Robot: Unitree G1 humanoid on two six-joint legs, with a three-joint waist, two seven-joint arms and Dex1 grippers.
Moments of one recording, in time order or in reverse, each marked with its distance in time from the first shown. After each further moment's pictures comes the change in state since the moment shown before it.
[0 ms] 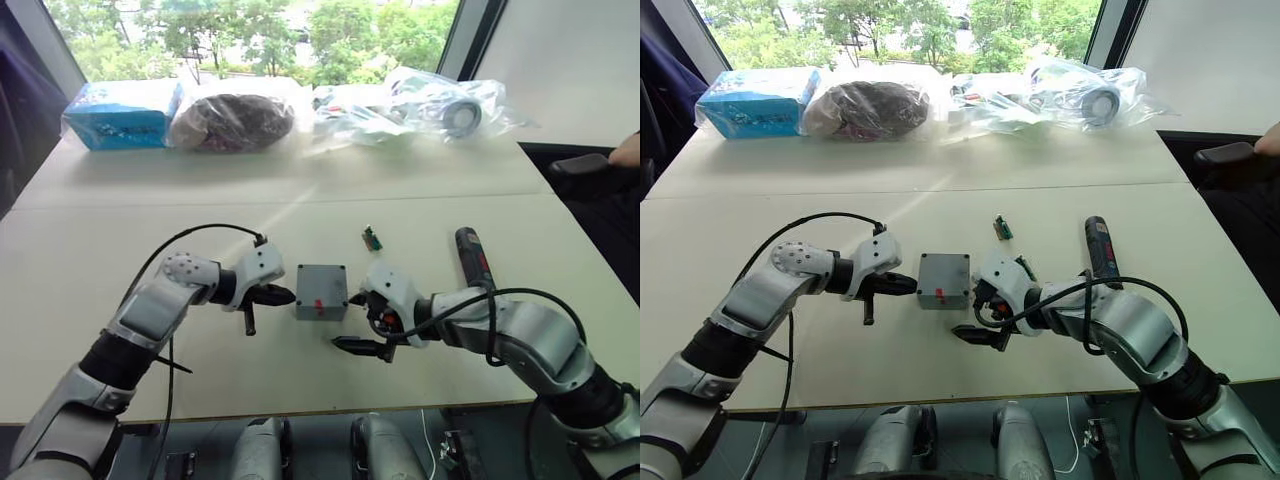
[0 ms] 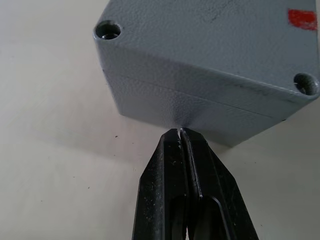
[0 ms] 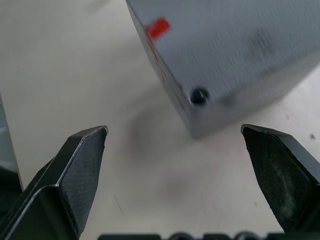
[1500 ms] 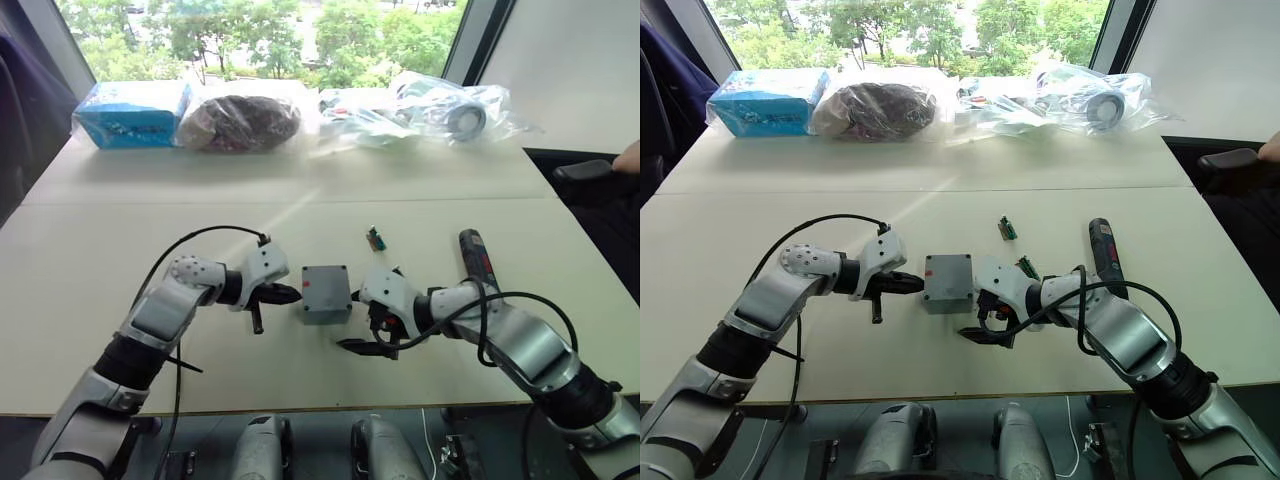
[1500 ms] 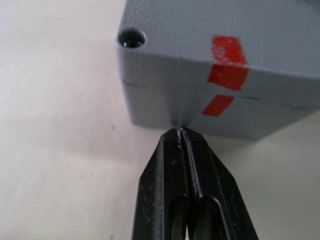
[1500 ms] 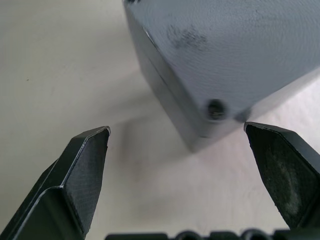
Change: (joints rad) left arm 0.017 -0.071 0.040 0.007 0.032 0.002 -0.002; right arm 0.028 -0.018 0.054 0.052 -0.309 -0.180 0.258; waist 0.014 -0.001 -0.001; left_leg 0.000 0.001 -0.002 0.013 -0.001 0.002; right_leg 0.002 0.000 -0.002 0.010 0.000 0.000
